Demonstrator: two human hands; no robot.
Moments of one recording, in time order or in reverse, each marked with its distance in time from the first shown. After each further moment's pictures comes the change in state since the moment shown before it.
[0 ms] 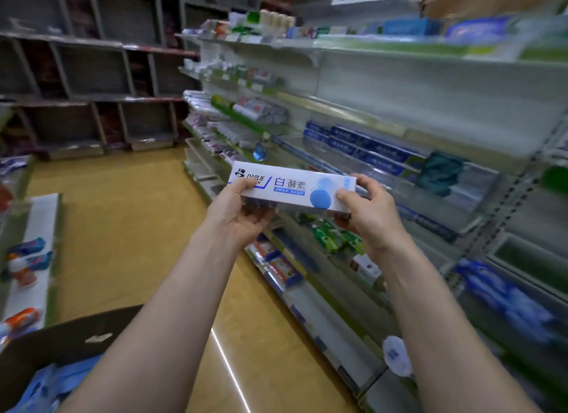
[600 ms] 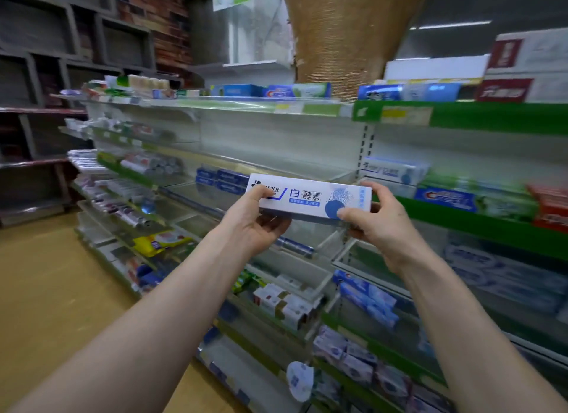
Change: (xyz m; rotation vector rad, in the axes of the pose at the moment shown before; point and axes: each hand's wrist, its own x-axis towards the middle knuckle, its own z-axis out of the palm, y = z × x) left_hand -0.085 -0.166 0.238 0.194 -0.354 -0.163; right_hand -0.043 -0.062 -0.293 -0.128 0.228 -0.159
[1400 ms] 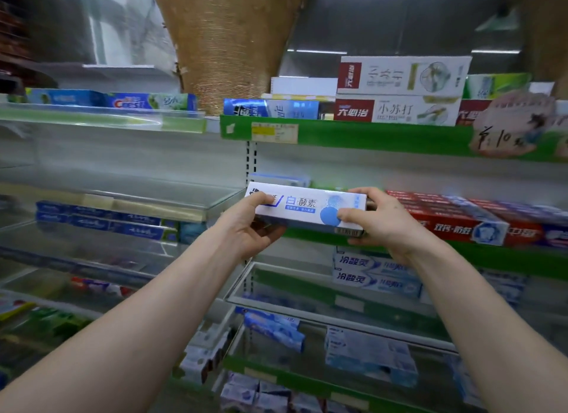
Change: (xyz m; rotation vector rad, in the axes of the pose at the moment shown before) left_hand 0.074 -0.084 0.166 0.177 -0.332 -0.230; right_hand 0.043 -0.003 -0.176 -0.223 0.252 0.099
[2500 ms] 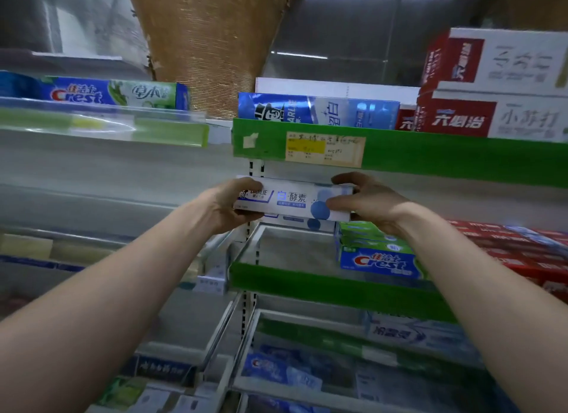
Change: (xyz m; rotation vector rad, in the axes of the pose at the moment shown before) left_hand 0.202 0.118 -0.035 0.286 -0.128 0.055; right_hand 0.207 -0.007 0.064 -0.307 0.021 -0.023
